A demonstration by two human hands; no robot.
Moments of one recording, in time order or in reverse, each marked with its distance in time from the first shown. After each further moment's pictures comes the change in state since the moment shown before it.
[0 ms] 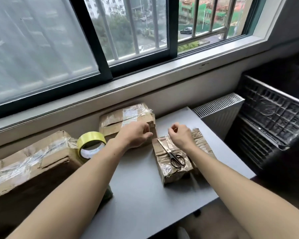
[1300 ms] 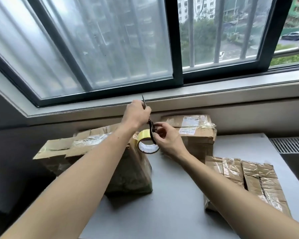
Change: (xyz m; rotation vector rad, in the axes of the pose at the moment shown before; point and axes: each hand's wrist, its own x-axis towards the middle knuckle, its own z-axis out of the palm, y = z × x) left_hand -0.074 -0.077 -0.109 -0.322 0.591 -0.672; right_hand -0.049 -0.154 0.098 0.359 -0.488 -0.510
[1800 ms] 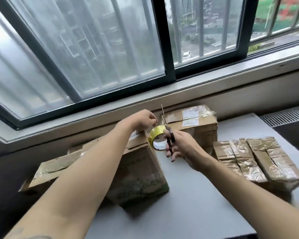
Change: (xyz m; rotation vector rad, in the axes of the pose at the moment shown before) left_hand 0.035 -0.053 -0.008 0.286 -0.614 0.291; right_hand -0.048 -0.034 0.036 0.501 0.021 0.388
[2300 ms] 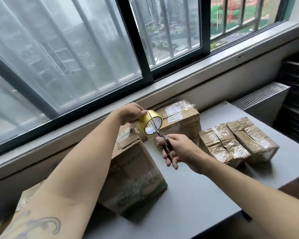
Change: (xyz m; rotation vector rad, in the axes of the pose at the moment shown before) left_hand 0.022 0.000 -0.019 -0.212 -0.094 0.034; right_hand -0.047 0.008 0.017 -0.047 0.040 -0.033
